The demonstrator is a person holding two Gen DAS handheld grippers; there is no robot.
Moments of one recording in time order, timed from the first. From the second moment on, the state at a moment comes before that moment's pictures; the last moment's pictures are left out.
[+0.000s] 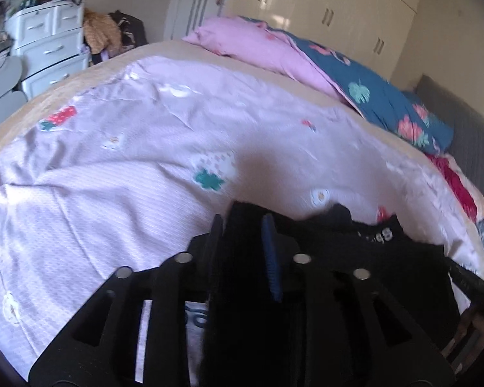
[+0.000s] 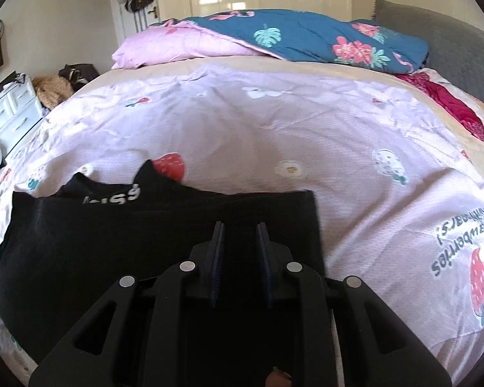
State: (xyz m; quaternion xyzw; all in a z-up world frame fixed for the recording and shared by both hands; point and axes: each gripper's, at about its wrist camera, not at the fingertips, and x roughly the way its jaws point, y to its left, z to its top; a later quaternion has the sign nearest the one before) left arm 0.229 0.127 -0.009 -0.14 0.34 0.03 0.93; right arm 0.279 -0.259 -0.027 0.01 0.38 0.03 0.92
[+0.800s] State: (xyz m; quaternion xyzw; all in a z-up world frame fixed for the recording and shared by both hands) left arm 0.235 0.125 -0.027 -0.12 0.37 0.01 0.92; right arm 0.266 -0.292 -0.021 0.05 0.36 0.03 0.93
